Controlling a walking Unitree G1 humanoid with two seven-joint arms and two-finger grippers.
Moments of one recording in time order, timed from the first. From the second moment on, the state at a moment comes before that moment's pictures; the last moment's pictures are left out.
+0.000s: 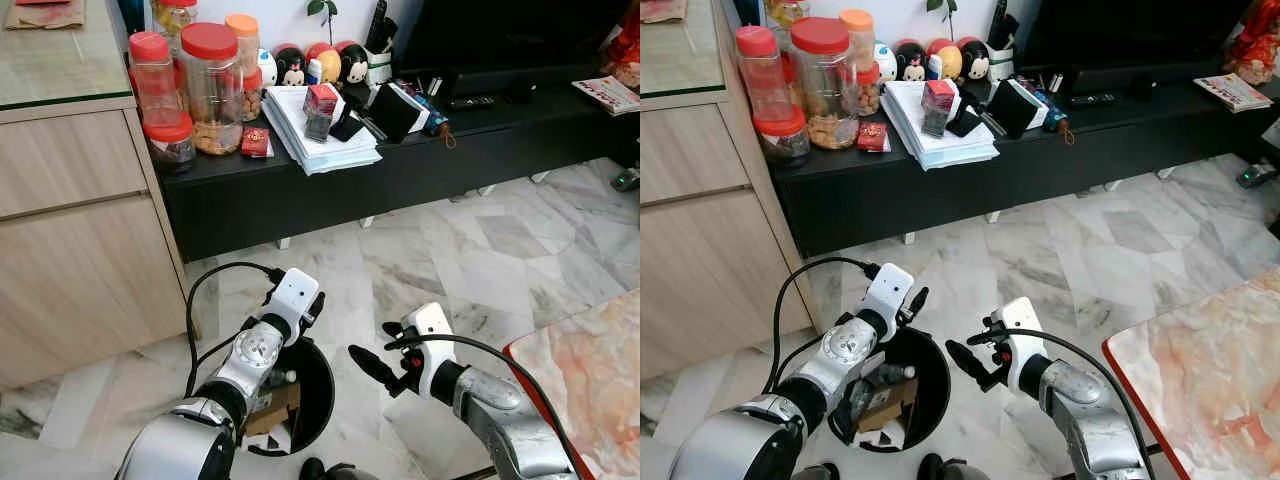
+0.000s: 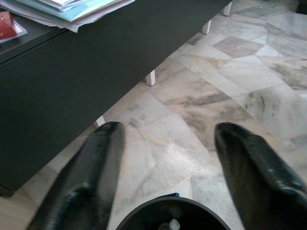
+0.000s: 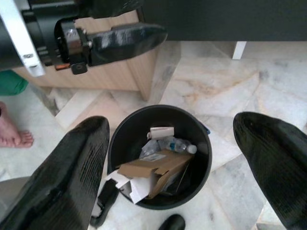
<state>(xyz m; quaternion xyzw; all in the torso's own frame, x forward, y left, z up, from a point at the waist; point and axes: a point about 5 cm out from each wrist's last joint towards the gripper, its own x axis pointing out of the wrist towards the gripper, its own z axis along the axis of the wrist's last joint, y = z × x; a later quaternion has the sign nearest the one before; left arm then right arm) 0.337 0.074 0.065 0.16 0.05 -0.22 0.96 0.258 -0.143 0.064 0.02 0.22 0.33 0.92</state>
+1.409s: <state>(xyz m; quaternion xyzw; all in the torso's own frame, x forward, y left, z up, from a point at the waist) 0.208 0.209 -0.065 0.11 0.38 0.06 0.92 0.171 -0.224 -0.077 0.05 0.41 -0.04 0.91</state>
